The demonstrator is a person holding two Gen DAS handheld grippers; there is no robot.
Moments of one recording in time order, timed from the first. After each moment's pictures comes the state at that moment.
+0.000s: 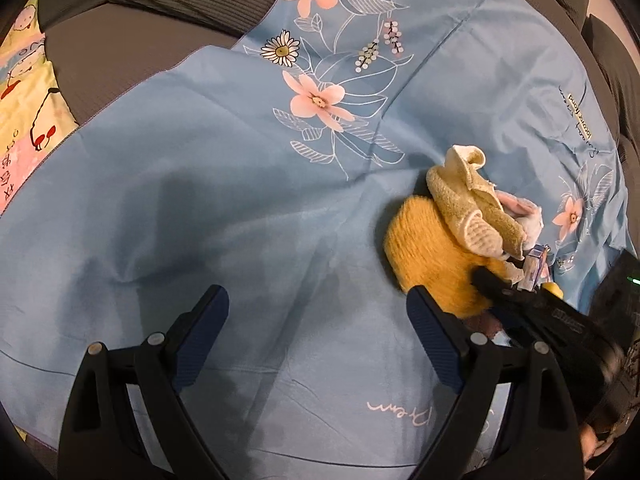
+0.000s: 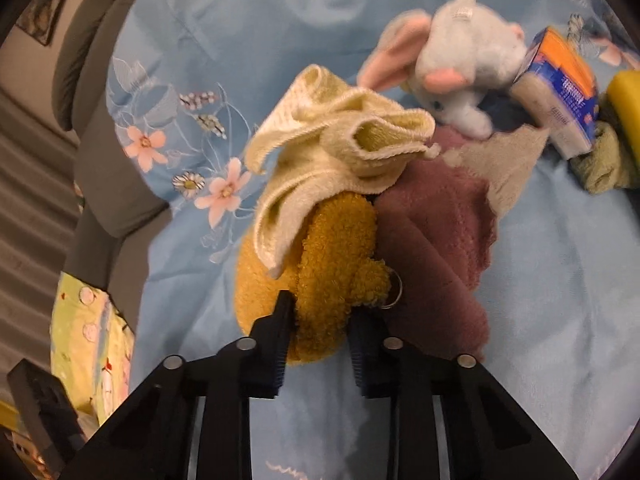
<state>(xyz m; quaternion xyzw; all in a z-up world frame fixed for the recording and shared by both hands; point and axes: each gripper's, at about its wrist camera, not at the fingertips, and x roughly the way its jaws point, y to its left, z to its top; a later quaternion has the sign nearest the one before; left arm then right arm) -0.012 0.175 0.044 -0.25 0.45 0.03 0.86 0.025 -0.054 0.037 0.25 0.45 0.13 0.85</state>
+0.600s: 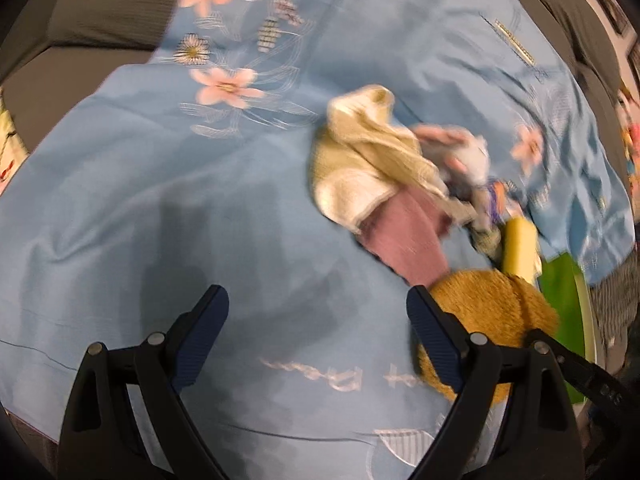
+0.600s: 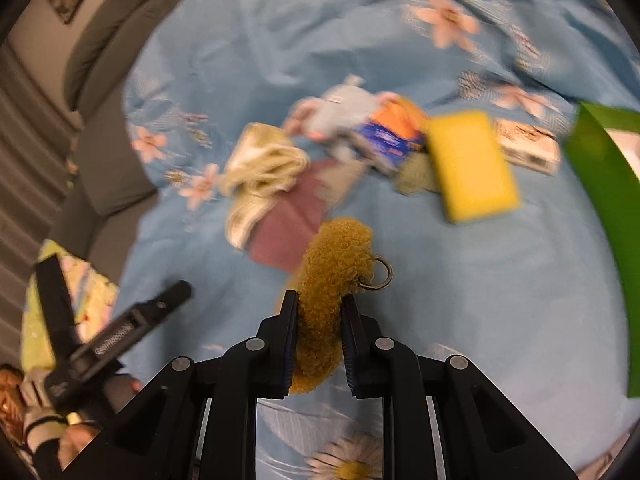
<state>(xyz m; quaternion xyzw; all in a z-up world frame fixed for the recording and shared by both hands) -0.024 0.083 0.054 -0.17 0.46 -0.06 0.87 -0.079 -0.144 0.093 0.17 0.43 0.08 0.88</state>
